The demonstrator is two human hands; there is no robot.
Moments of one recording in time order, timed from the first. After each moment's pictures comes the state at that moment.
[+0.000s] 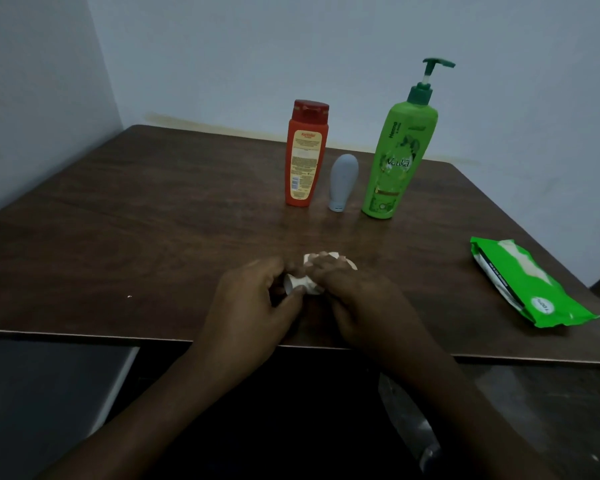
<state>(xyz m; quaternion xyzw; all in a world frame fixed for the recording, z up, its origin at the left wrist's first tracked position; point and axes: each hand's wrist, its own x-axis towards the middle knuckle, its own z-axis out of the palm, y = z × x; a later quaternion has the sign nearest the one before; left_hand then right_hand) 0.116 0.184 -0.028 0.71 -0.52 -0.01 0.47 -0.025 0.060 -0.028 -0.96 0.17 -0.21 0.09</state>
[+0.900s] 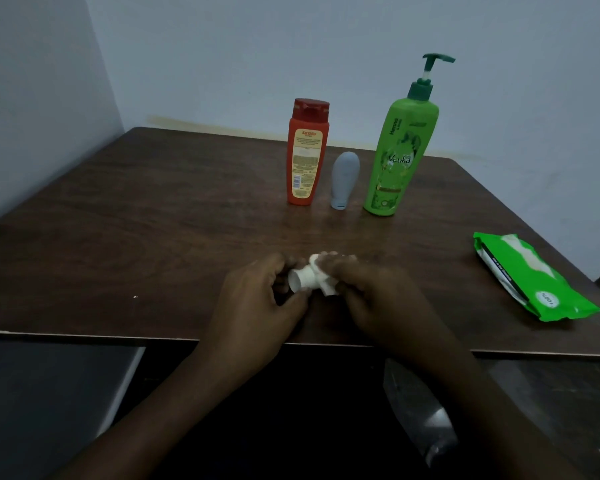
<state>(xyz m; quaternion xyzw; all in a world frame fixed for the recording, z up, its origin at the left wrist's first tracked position) 0.115 0.183 -0.030 0.71 -0.50 -0.03 0.49 -0.031 0.052 -0.019 -0.95 0.20 -0.20 0.13</state>
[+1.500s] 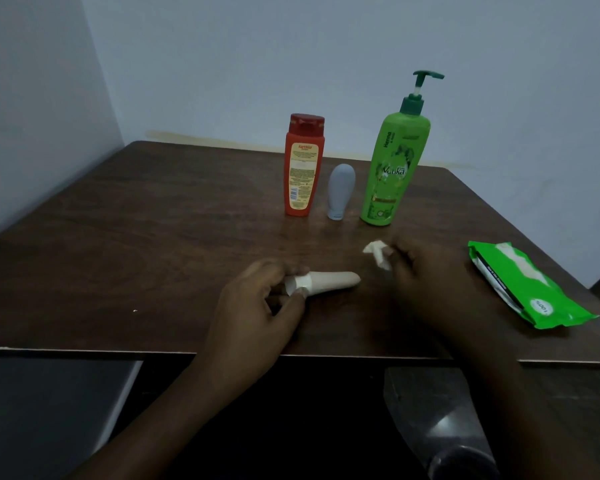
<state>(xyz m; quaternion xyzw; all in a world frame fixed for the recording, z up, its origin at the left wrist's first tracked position) 0.118 0.185 -0.027 0.69 -0.51 -0.01 0.50 -0.054 0.017 0.005 -0.88 0.39 -0.26 0.08</state>
